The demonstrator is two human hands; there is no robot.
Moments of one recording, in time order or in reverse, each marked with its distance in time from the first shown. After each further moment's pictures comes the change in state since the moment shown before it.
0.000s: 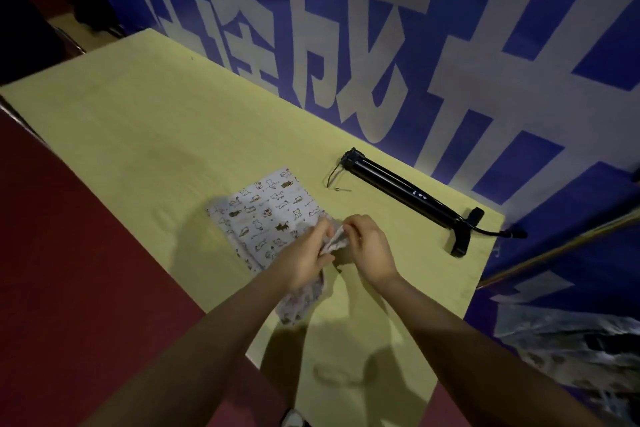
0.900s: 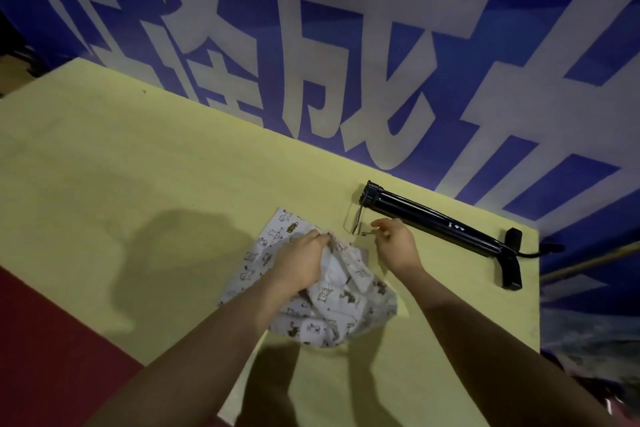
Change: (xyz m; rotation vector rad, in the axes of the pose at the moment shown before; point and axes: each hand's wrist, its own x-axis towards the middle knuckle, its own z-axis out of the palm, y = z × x) left_hand 0.115 -0.076 -0.098 0.473 -0.239 0.021; right_hand 0.123 -0.001 0.034 -0.083 0.108 0.465
